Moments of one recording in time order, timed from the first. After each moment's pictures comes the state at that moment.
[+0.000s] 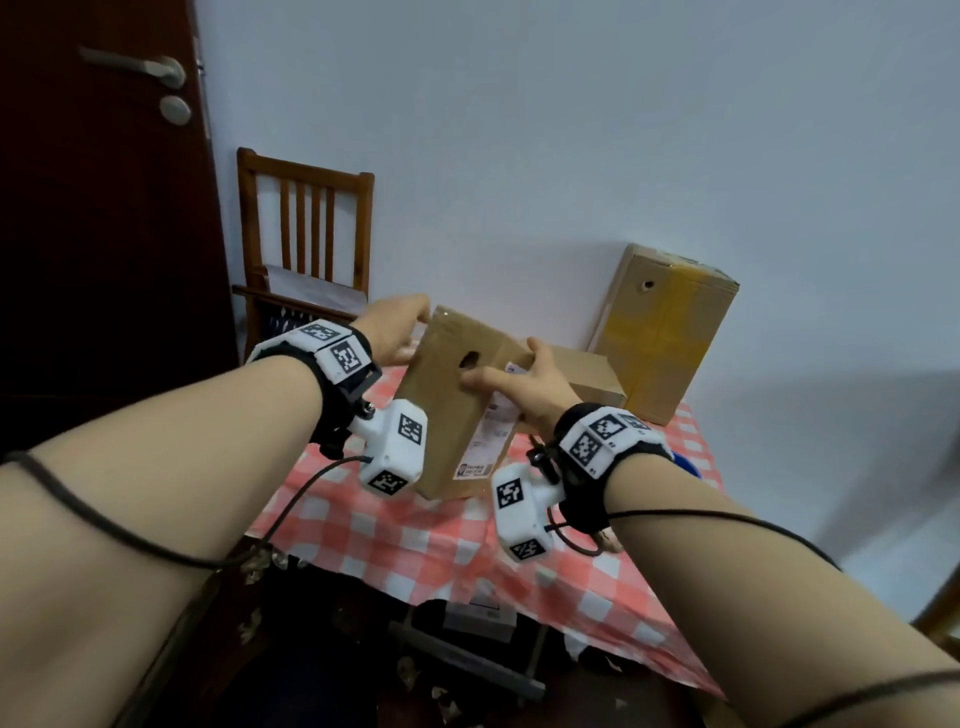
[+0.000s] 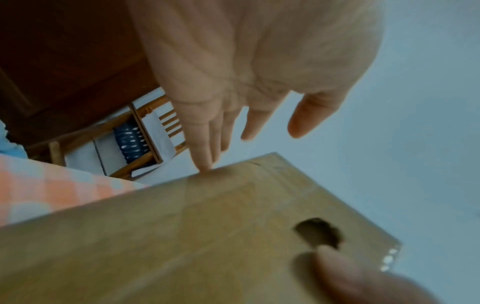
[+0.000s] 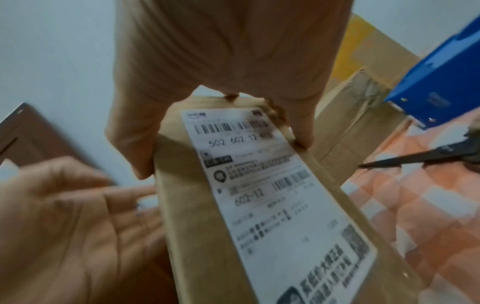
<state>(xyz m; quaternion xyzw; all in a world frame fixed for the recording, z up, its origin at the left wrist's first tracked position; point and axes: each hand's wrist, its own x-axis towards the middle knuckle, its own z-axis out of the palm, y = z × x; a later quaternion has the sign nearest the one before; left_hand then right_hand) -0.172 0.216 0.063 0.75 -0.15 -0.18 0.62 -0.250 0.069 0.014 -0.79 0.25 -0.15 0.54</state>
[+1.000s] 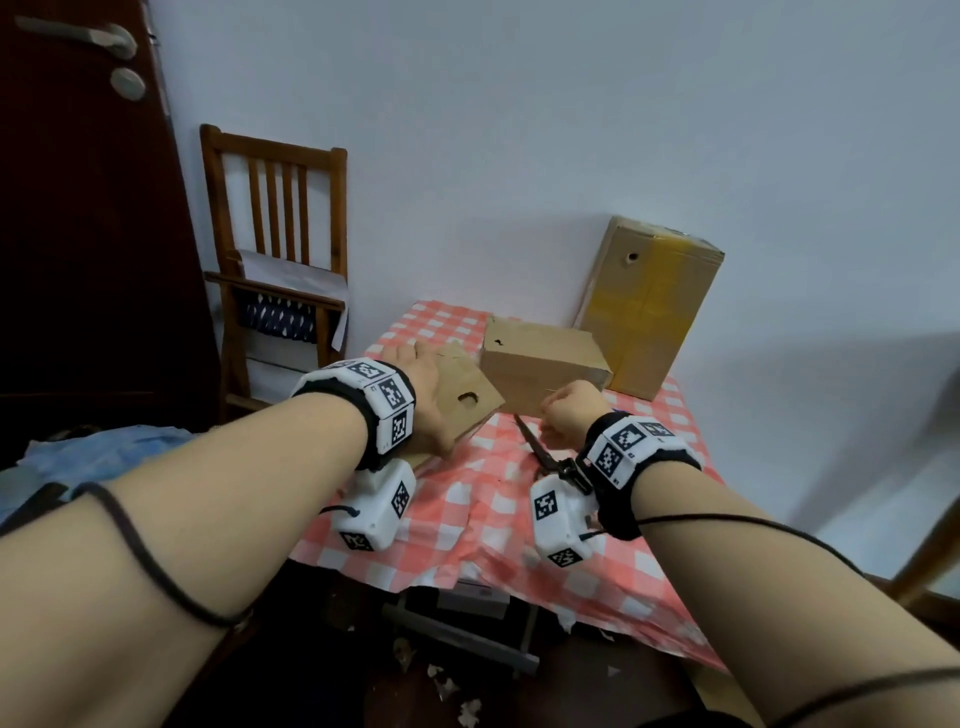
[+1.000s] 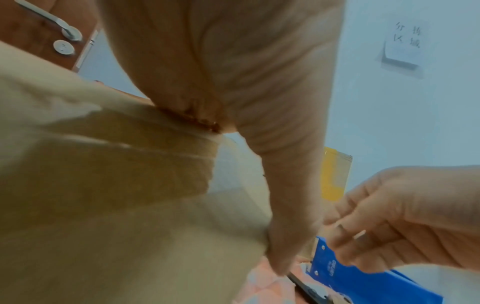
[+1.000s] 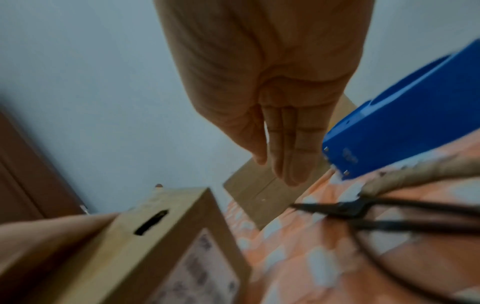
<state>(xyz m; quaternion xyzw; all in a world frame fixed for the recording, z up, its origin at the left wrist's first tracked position) -0.182 0.180 0.001 0.95 -0.32 -0.05 0.02 -0.279 0.009 -0.018 -0.84 0.35 -0.08 0.41</state>
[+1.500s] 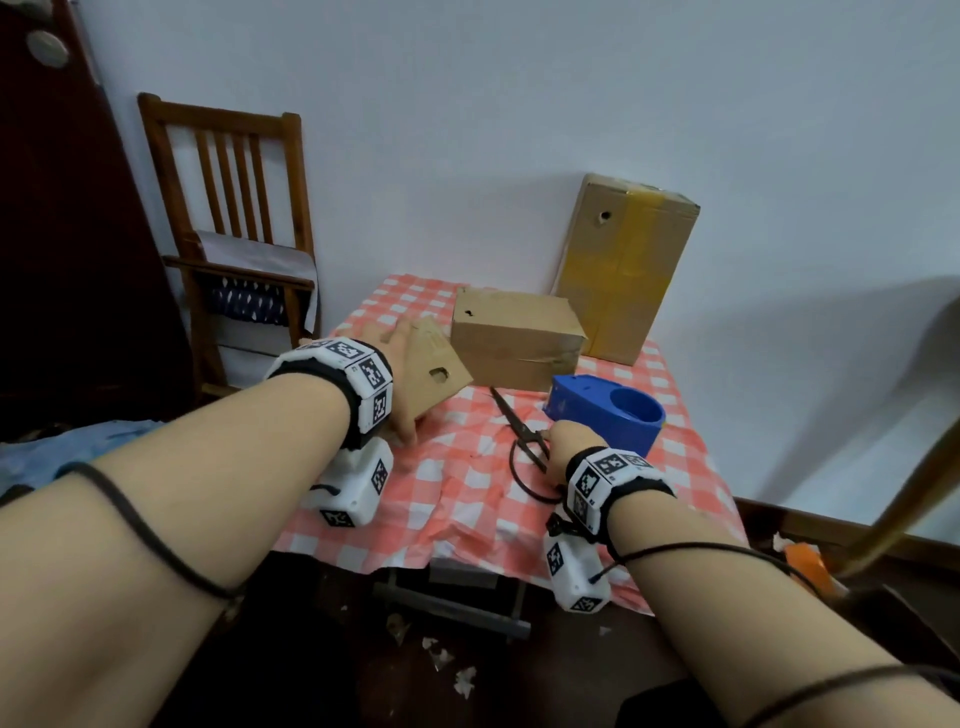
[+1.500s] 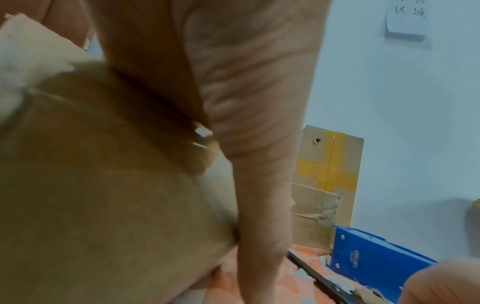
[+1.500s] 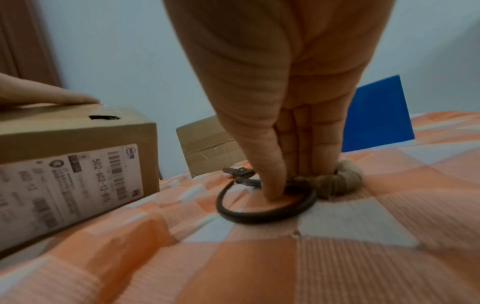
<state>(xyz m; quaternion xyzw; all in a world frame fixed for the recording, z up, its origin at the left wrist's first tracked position) -0.182 0.165 -0.004 0.95 -0.31 -0.04 -0.07 -0.315 -0.008 -0.065 -0.93 0.32 0.16 0.08</state>
